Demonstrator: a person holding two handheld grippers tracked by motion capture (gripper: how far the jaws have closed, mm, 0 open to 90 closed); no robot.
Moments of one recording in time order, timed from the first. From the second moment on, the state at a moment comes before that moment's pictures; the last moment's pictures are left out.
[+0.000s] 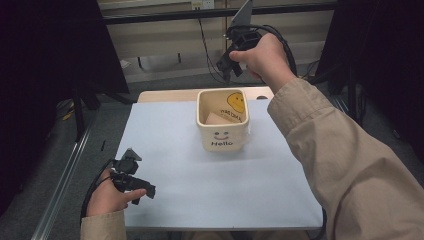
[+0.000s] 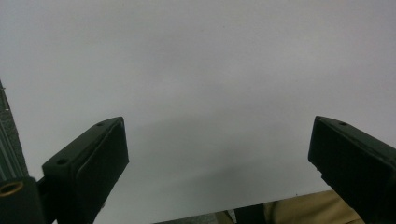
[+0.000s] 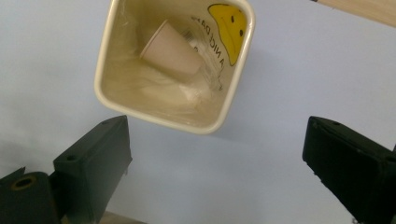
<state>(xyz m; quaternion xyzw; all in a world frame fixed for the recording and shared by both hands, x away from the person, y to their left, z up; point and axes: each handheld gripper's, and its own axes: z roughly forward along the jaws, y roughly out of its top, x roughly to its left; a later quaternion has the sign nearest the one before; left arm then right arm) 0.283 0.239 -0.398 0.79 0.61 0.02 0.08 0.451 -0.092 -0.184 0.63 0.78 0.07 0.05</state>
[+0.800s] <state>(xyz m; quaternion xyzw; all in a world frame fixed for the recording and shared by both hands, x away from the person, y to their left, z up) 0.285 0.237 -0.394 0.79 0.60 0.02 0.08 0.386 -0.175 -0.242 0.61 0.79 0.05 0.05</state>
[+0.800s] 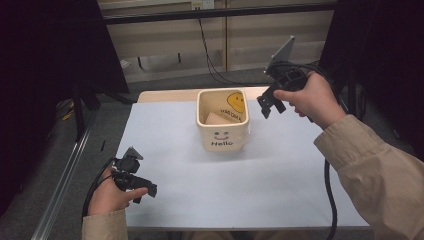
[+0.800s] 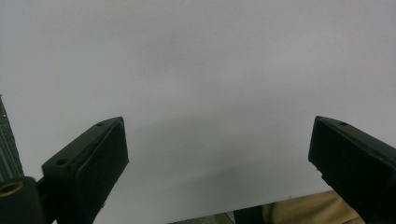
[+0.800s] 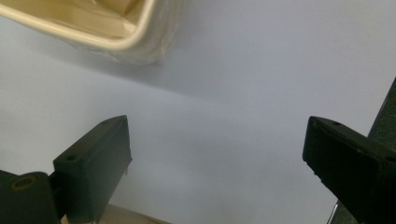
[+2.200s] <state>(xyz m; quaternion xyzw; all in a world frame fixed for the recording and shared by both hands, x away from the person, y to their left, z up) 0.283 0.235 -0.395 0.79 0.61 0.02 0.08 0.257 -0.294 -0.420 0.64 0.77 0.01 0.03</state>
